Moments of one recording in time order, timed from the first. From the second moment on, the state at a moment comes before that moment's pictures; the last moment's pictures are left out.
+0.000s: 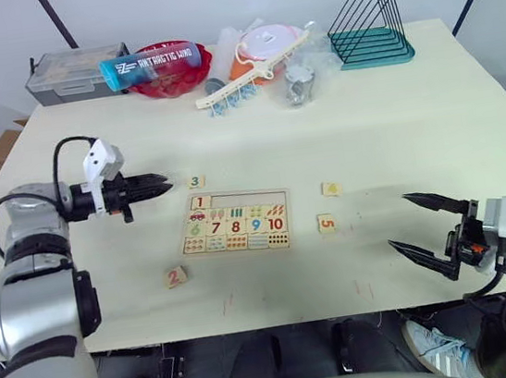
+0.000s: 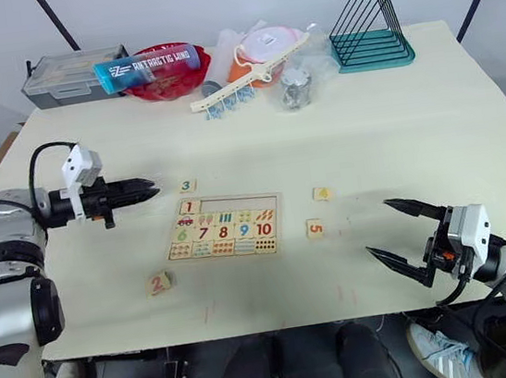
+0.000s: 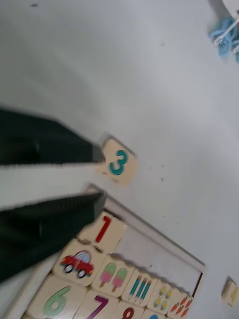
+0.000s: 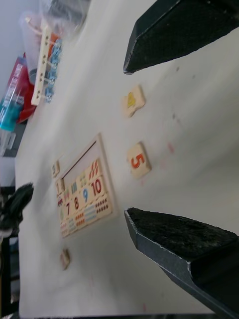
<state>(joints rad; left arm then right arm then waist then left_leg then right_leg) -0.90 0.83 0.12 1.24 -0.06 -0.20 -1.51 0.23 -0.60 -0.25 -0.24 0.55 -0.09 1.08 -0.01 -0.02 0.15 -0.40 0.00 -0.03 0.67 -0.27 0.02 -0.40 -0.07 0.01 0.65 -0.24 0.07</state>
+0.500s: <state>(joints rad) -0.22 0.86 0.36 0.63 -0.36 -0.03 -1.48 0.32 -0.60 -0.31 -0.28 0.57 0.00 0.97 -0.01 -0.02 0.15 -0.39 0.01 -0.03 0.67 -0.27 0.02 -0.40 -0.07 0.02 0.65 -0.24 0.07</state>
